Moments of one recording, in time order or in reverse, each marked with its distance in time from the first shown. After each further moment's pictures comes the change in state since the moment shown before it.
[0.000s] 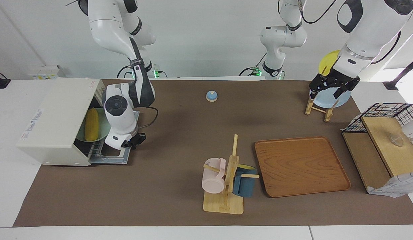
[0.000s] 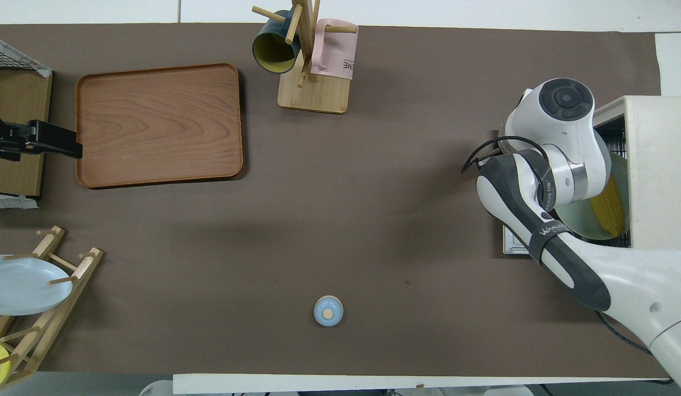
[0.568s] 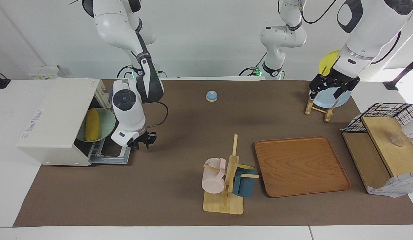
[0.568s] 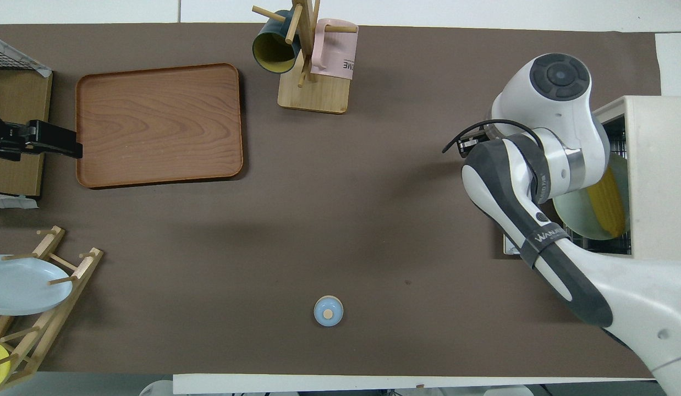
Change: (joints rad) left arm 0.000 0.000 0.000 0.000 0.000 0.000 0.000; right arm 0.063 -0.093 -0.002 0.124 0.060 -0.227 0.150
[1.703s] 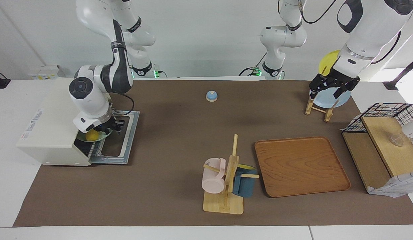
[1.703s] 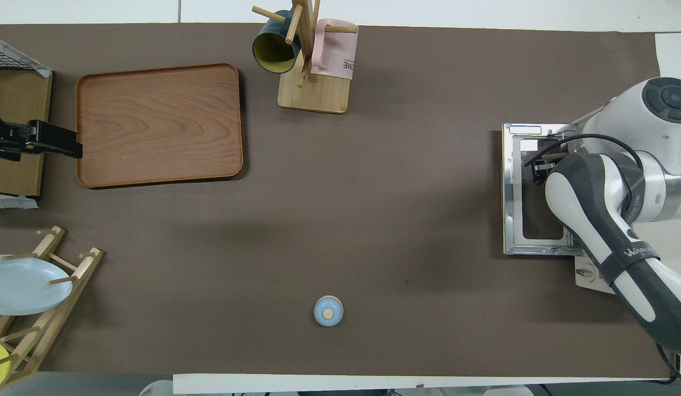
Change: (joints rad) left arm 0.000 0.000 0.000 0.000 0.000 0.000 0.000; right arm -0.199 -0.106 -0.009 -0.217 -0.002 0.072 -0.093
